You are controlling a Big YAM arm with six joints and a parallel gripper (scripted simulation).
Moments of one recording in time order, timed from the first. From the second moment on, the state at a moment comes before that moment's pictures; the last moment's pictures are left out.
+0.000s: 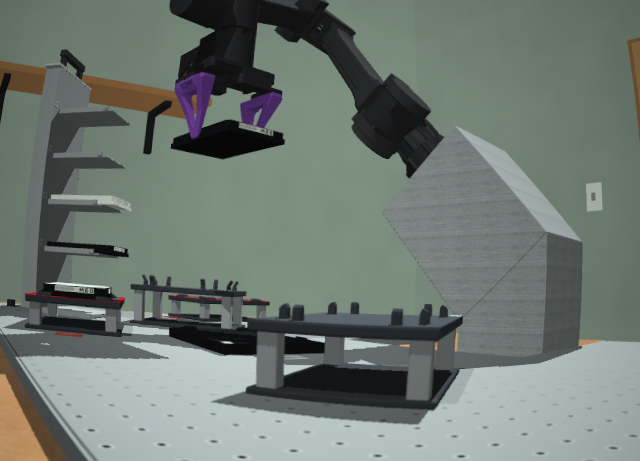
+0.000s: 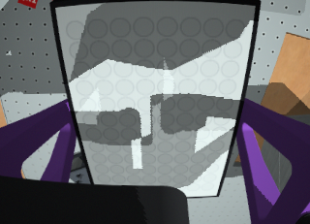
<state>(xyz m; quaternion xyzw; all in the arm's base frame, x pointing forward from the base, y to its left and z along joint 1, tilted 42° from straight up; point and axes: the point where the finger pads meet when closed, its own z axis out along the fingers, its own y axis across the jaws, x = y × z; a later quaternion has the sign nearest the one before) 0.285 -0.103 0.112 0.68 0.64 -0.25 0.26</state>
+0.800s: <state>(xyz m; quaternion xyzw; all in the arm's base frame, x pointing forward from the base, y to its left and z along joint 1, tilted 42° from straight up) 0.289 -0.074 0.065 0.74 0.57 -0.22 0.28</state>
